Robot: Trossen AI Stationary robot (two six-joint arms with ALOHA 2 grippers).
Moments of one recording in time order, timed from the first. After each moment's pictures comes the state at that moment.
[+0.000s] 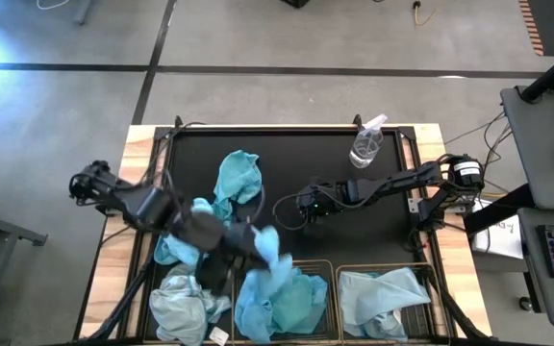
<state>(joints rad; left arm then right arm) -0.48 1.56 1.78 -0.69 -0.07 -0.28 -0.01 1.66 1.01 -0.30 0.08 0.11</state>
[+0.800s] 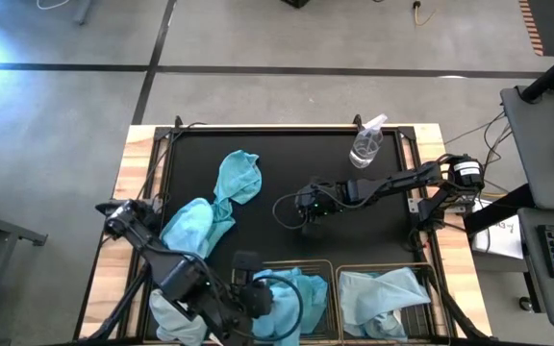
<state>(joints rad) -0.69 2.00 2.24 -1.18 -0.45 -0.46 -0.01 1.66 1.01 -0.26 0.08 0.12</state>
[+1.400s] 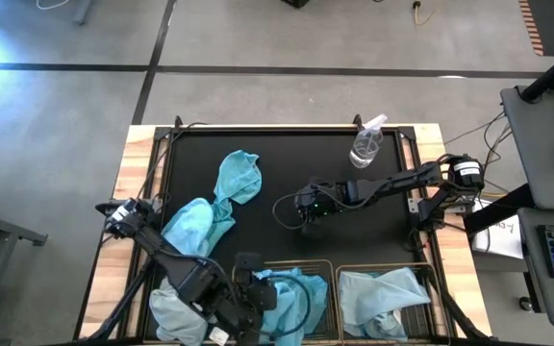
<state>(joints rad) -0.66 2.00 2.10 -1.15 -0.40 -0.52 -0.01 1.66 1.01 -0.25 0.08 0.13</state>
